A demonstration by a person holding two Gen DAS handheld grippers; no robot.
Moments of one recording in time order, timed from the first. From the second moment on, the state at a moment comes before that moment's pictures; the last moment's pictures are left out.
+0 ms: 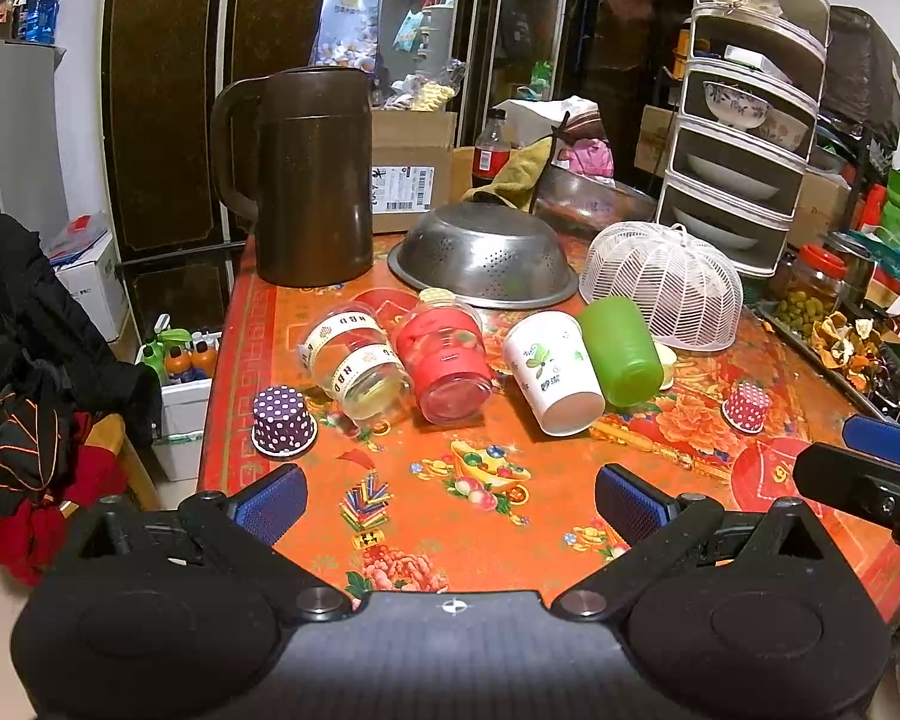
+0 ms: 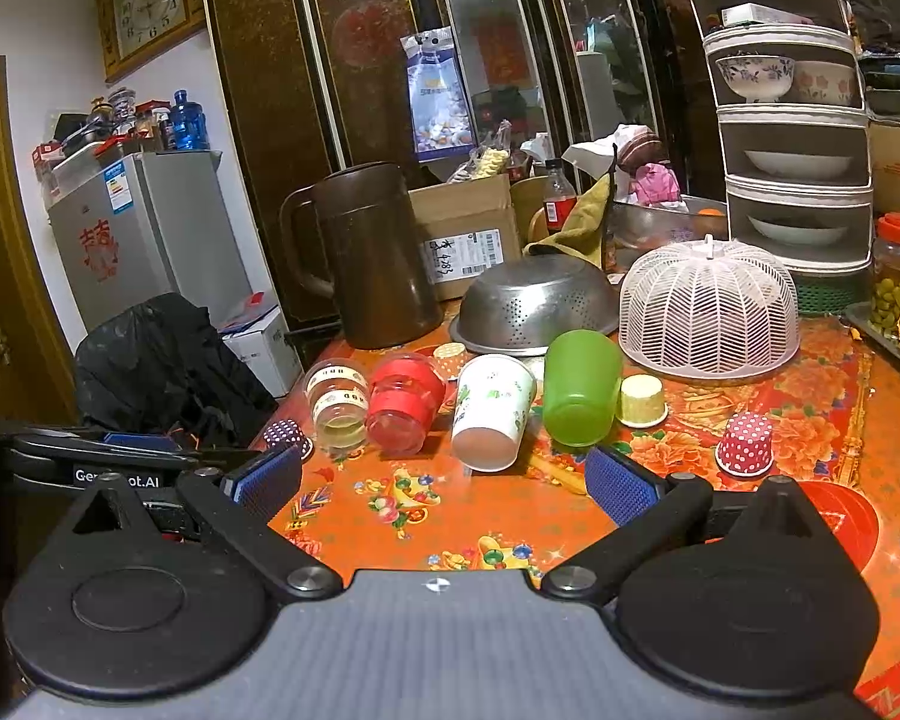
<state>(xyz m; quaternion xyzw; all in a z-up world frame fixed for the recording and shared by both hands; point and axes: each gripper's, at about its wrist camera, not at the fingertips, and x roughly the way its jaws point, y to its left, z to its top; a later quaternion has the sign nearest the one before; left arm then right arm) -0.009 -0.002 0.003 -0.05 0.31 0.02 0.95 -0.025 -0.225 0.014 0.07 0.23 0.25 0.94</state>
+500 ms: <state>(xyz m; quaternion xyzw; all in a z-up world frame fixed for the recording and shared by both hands) -0.009 -0.007 0.002 -0.05 0.32 0.02 0.95 -0.026 -0.228 0.014 0.07 0.23 0.25 0.94</state>
